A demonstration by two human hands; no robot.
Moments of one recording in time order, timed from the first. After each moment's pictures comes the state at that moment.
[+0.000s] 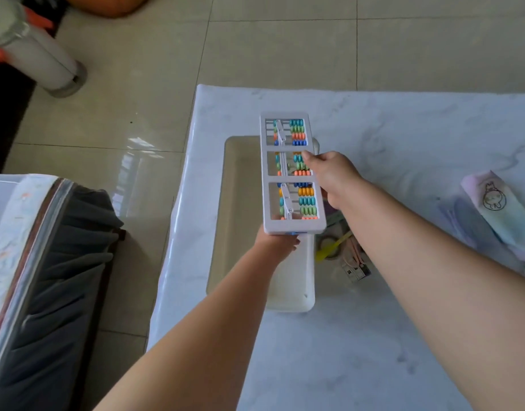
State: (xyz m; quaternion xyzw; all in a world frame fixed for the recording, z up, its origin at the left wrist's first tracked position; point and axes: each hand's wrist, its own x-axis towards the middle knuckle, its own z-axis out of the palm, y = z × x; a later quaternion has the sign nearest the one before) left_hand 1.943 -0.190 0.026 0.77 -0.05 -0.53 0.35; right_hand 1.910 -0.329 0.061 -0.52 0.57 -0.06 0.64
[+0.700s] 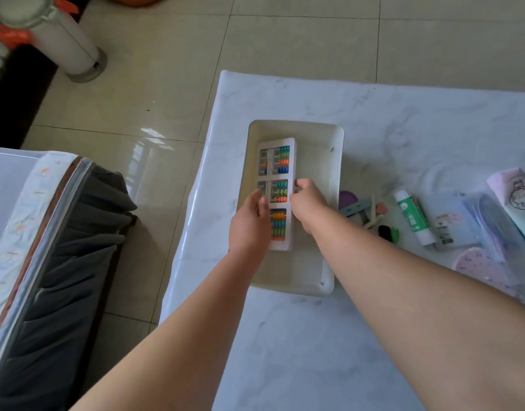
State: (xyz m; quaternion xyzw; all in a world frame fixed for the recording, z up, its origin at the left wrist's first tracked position) left_hand 1.977 -0.130 0.056 0.88 -0.14 -0.32 0.33; right_hand 1.939 -0.241 0.008 -0.57 0.59 0.01 0.58
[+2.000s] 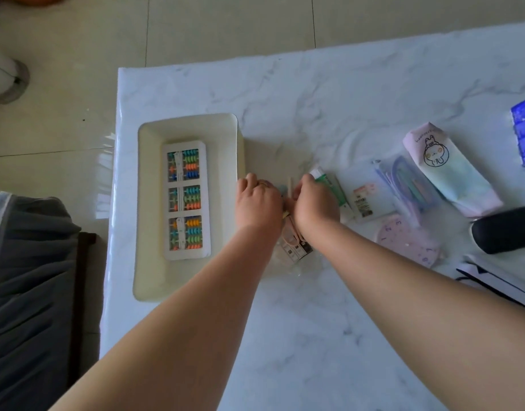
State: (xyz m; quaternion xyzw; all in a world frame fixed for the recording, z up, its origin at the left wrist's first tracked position) left_hand 1.862 -0.267 0.017 0.83 -0.52 -0.14 -0.12; right_hand 1.787 -0.324 -0.020 -0.72 0.61 0.06 0.33
